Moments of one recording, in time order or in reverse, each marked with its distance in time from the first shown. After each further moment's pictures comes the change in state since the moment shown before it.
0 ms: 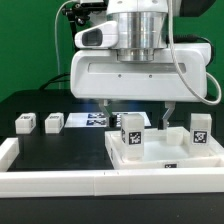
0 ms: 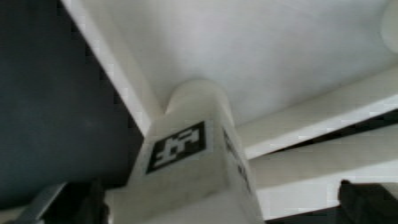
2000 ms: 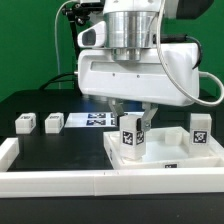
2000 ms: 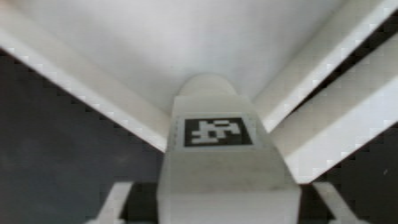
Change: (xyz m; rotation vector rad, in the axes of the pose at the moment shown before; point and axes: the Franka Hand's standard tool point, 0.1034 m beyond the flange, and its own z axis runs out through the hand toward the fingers) arm 0.000 0.006 0.001 0.000 0.028 0.670
